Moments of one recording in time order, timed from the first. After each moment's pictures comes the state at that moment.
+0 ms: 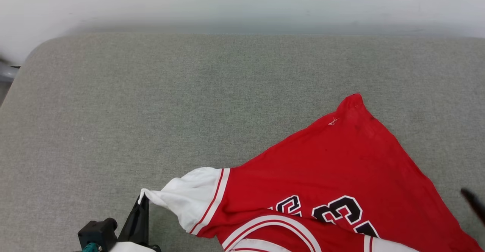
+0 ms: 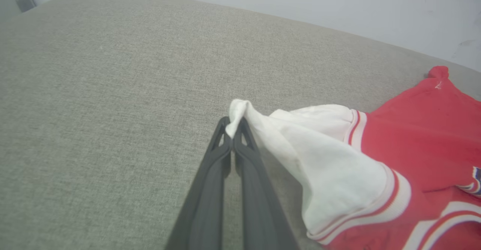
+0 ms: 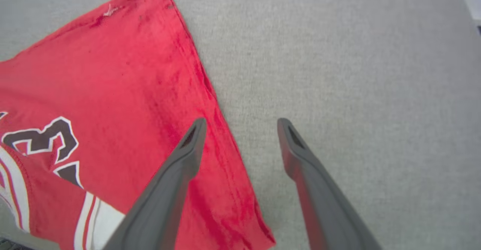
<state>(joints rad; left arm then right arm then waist) 0.08 0.27 -0.25 0.12 -0.51 0.14 -0.24 0.14 -0.60 -0.08 0.01 0.70 0.13 0.43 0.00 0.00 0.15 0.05</state>
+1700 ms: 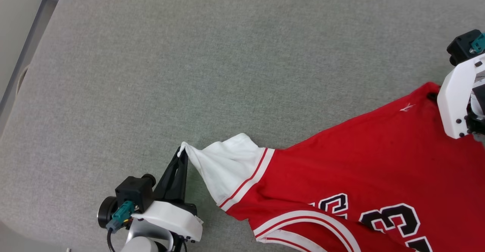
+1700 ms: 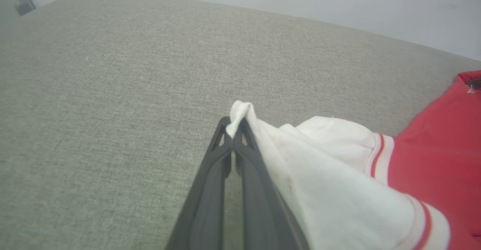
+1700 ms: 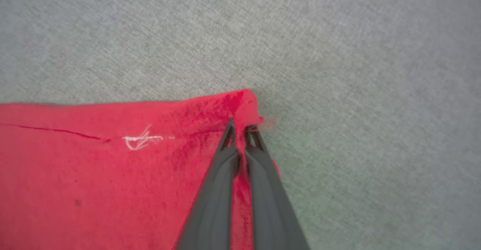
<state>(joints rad) -0.13 0.21 -0.36 0.14 -0.44 0.10 -0.26 -0.87 -0.68 0.68 0.55 0.74 0.13 0.67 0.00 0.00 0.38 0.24</state>
